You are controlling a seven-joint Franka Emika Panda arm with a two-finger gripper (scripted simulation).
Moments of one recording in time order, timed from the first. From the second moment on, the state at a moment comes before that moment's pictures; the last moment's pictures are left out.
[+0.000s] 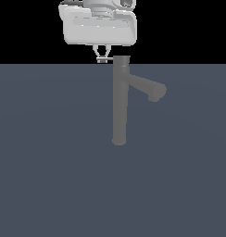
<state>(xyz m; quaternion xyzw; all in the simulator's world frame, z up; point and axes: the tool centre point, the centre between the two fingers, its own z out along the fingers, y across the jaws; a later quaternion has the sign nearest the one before) 0.003 0.032 0.300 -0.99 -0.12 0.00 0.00</state>
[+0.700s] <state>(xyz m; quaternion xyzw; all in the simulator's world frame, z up) -0.007 0.033 0.300 -0.99 -0.12 0.00 0.00</state>
